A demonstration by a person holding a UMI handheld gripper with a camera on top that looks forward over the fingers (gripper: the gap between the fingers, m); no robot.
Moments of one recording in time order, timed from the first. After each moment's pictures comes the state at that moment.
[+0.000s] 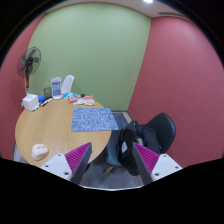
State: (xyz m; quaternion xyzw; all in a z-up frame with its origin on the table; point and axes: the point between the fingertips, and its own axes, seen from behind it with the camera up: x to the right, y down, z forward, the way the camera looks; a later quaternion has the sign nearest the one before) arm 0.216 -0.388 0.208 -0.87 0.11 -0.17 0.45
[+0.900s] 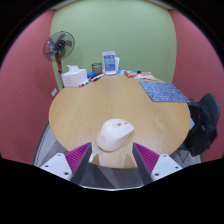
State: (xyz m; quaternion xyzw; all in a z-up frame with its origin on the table) arm -0.110 -0.323 0.009 -0.91 0.05 0.00 0.41
